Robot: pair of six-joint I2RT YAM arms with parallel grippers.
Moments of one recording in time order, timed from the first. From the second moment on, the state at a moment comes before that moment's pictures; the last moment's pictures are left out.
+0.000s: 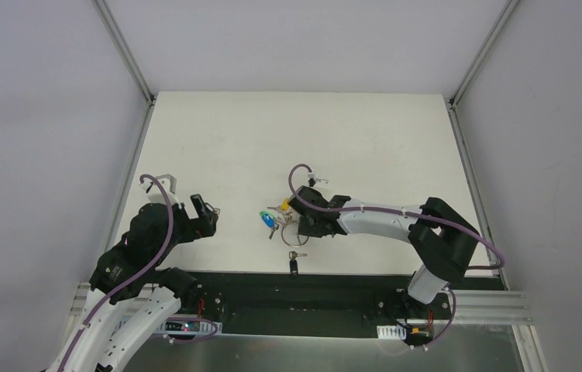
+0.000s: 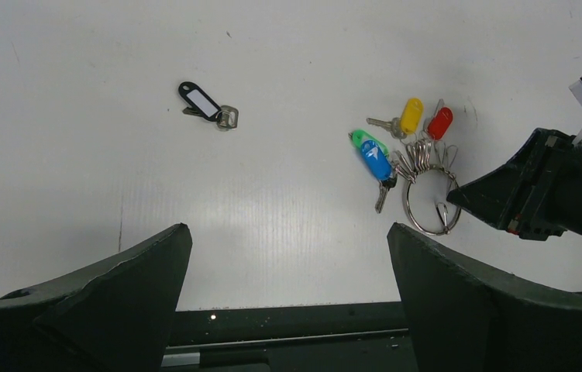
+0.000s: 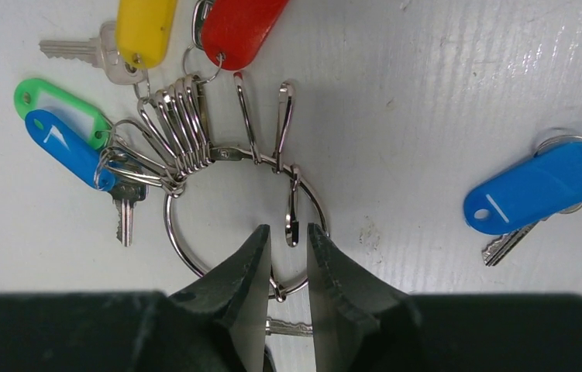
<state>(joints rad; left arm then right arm) -0.49 0.38 0.79 -0.94 -0.29 -0.54 1.02 1.66 0.97 -0.44 0.27 1.03</state>
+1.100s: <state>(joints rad) -0.49 0.43 0.79 -0.89 -0.08 -0.47 0.99 1.53 1.16 -0.69 0.12 0.83</state>
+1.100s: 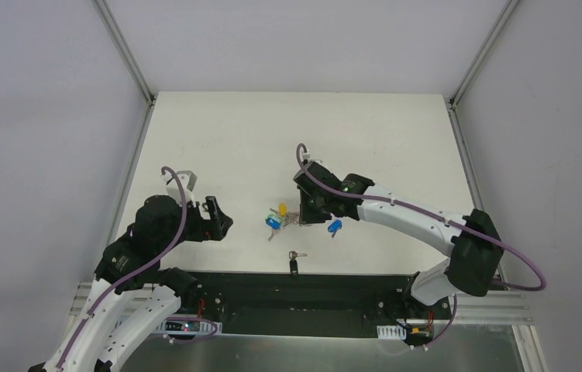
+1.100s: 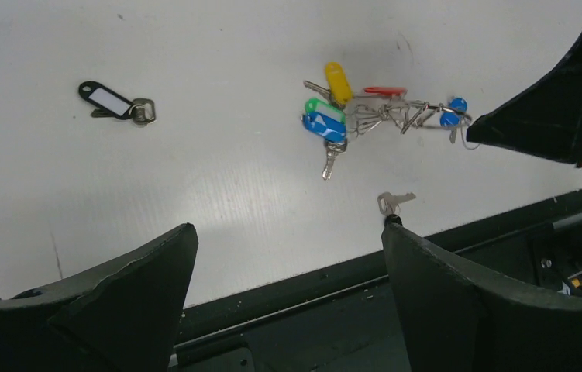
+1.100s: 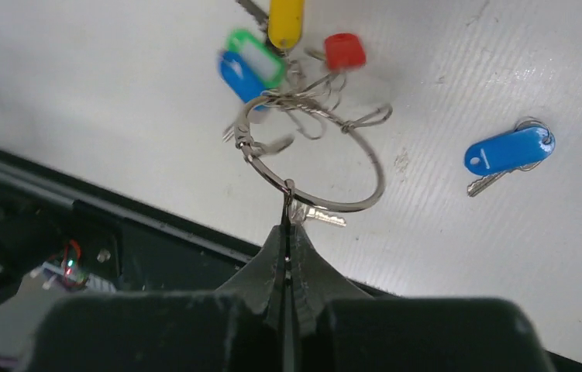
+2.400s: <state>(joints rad) -0.57 0.56 0.90 -0.59 0.86 -0.22 1.07 1.69 1.87 -1.43 -0.64 0.65</state>
